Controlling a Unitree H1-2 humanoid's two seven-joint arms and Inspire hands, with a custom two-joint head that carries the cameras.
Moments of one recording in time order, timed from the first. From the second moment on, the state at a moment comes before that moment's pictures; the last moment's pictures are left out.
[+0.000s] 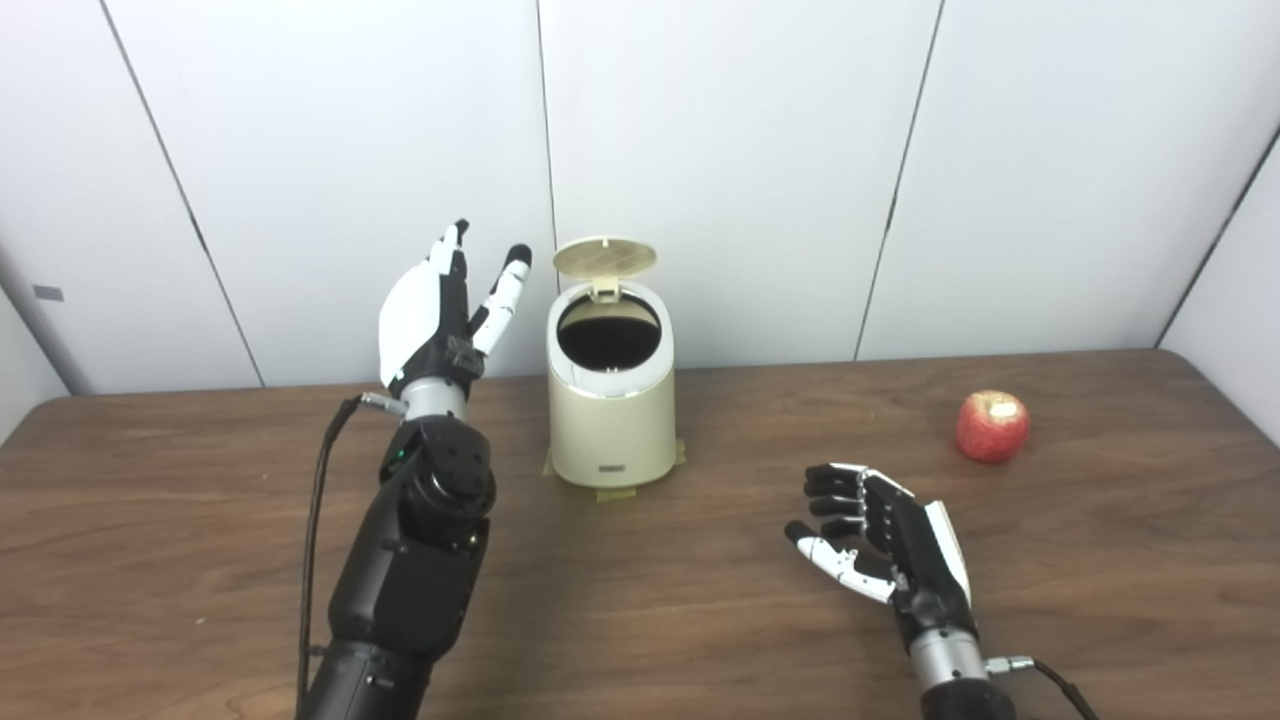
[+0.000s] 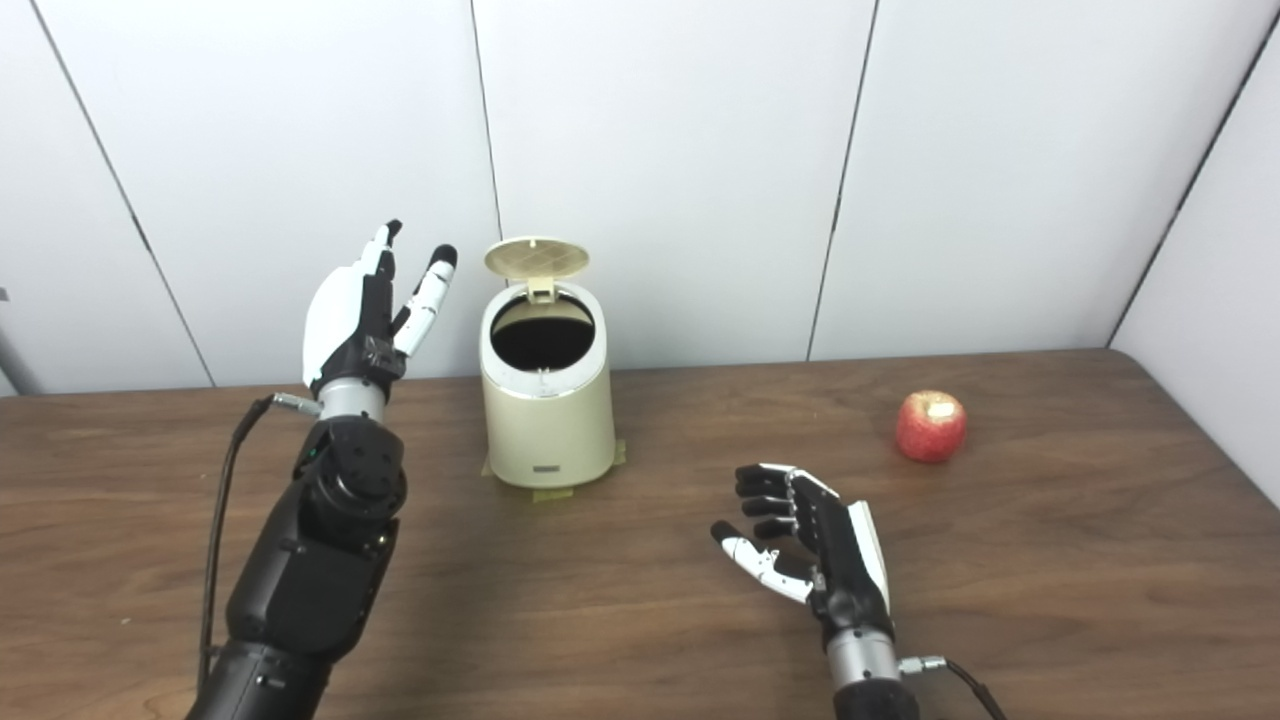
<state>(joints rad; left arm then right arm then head) -0.65 0.06 -0.11 0.23 0.54 0.37 0.22 -0.07 -0.04 -0.02 -0.04 -0.24 0.08 -0.12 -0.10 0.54</state>
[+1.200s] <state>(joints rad) -0.13 0.24 0.07 -0.08 -0.03 -0.08 -0.12 -0.48 -0.50 0.11 -0.24 -1.07 0.46 0.52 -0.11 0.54</state>
